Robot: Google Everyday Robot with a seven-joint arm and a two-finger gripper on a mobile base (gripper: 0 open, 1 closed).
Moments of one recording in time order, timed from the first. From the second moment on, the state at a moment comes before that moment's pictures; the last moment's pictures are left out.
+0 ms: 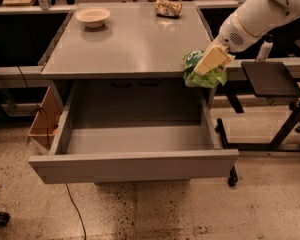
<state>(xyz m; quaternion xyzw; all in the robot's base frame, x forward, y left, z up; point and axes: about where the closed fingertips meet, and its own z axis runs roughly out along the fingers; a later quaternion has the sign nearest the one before) 0.660 -0.174 0.908 -0.48 0.82 0.06 0.29</state>
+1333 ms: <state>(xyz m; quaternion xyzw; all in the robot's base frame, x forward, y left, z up) 0.713 -0.151 0.928 -0.46 0.79 0.04 0.40</state>
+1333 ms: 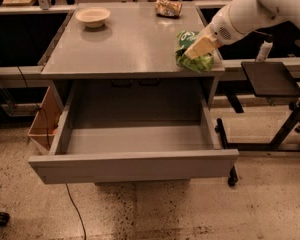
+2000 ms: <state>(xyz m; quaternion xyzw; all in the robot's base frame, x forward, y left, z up) 0.773 -0.120 0.924 -0.43 0.77 0.03 0.47</state>
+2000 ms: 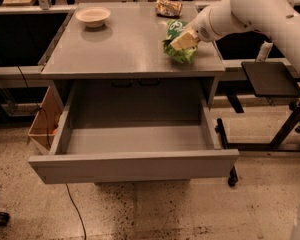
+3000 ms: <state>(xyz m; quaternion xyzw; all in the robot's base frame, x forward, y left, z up) 0.806 -0.101 0.895 -0.41 0.76 0.05 0.50</state>
